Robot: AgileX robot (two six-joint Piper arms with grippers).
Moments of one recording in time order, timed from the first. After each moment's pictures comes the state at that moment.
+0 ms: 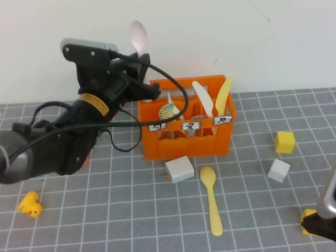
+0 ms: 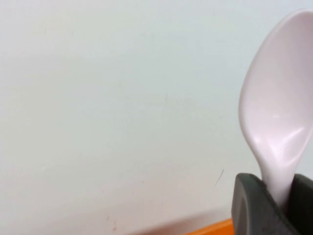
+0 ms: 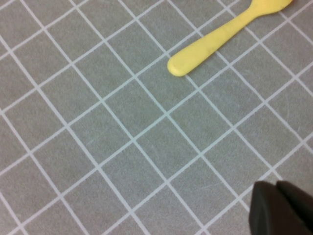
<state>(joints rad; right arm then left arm) 0.24 1.12 -0.53 0.68 0.66 -1.19 -0.36 1.76 -0.96 0.16 -0.77 -0.34</state>
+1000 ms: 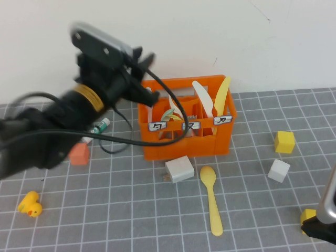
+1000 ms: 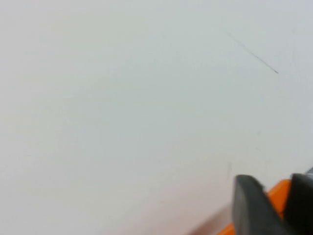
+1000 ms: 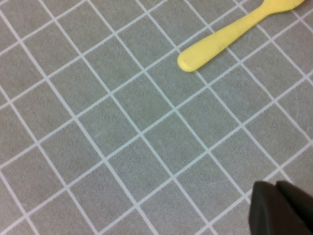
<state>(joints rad) 0.24 1.12 -0.53 0.68 0.68 -1.22 -0.35 1.65 -0.96 0.33 -0.64 -0.15</state>
